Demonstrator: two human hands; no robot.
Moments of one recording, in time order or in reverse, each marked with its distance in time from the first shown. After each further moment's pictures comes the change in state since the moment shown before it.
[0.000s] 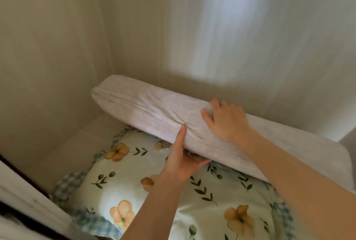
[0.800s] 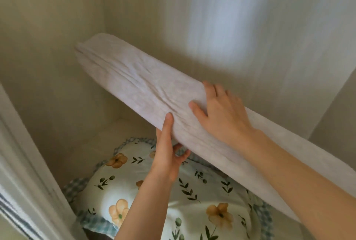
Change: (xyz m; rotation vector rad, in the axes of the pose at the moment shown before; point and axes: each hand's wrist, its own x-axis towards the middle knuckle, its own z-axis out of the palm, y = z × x) left_hand -0.107 0.005 0.104 0.435 0.099 0.464; right_hand -0.064 -0.015 -0.157 0.094 0.298 -0.049
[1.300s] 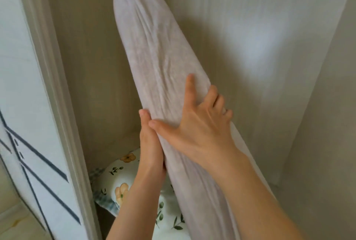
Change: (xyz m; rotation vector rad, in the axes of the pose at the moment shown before) left_hand -0.176 0.042 0.089 0.107 0.075 0.450; right_hand -0.110 -0.048 -0.170 0.240 0.043 0.084
